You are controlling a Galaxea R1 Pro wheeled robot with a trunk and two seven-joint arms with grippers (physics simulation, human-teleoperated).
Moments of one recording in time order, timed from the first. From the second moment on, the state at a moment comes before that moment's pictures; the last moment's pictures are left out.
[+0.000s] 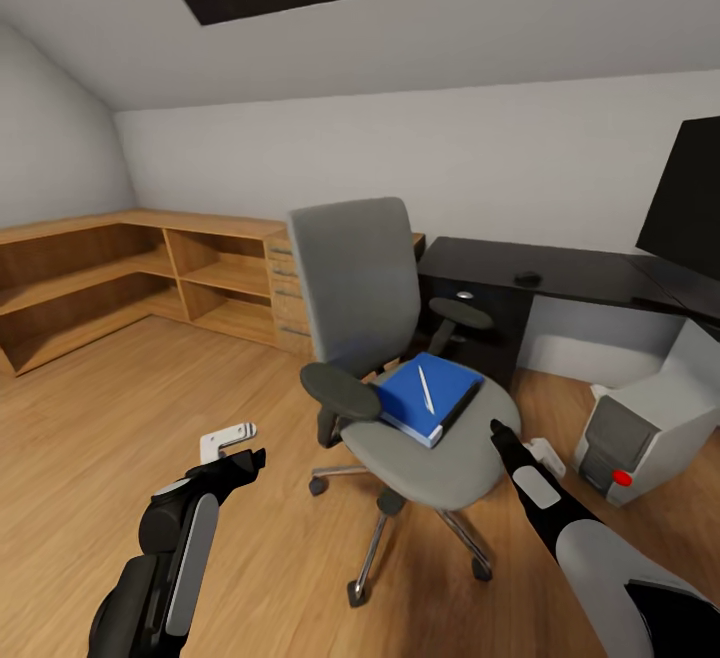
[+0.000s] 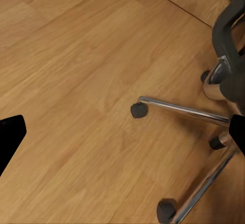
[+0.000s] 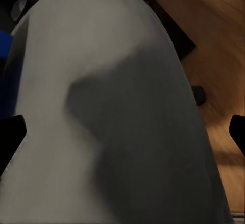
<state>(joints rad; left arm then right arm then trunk) -0.30 -0.17 0.09 -1.60 0.16 0.82 0.28 -0.81 -0.08 -0.15 -0.29 -0.89 -0.14 0.00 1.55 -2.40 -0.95</state>
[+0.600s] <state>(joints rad) -0.30 -0.17 0.09 -1.60 0.16 0.82 0.28 -0.81 -0.08 -0.15 -0.29 -0.90 -0.14 0.00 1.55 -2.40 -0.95</state>
